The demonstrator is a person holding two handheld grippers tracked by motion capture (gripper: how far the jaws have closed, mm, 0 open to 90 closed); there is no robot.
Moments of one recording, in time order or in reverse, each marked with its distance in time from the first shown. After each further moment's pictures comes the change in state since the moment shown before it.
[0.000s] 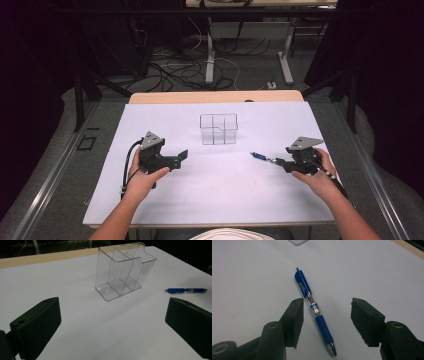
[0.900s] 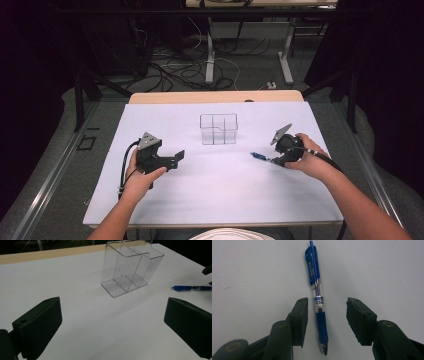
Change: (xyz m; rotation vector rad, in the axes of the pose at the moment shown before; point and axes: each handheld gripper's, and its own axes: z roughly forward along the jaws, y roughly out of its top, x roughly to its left) left arm 0.009 -0.005 0.000 0.003 0.022 -0.011; right arm -0.005 0.045 0.033 0.368 0.140 -0.240
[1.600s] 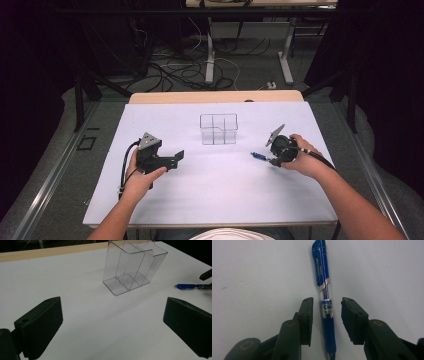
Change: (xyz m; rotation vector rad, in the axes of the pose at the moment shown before) left arm 0.002 -0.002 0.002 0.016 0.007 -0.003; right arm 0.000 0.007 0.016 0.096 0.039 -0.023
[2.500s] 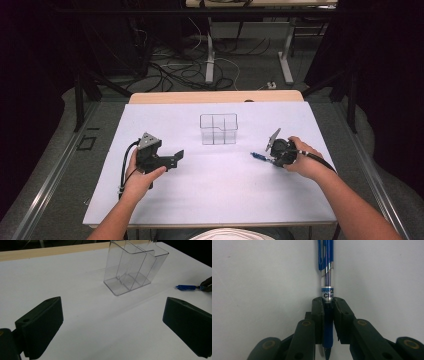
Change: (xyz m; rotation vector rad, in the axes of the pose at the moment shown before) left arm 0.001 0.000 0.000 -0.003 0.002 -0.011; right arm 0.001 -0.004 0.012 0.066 0.010 -0.074
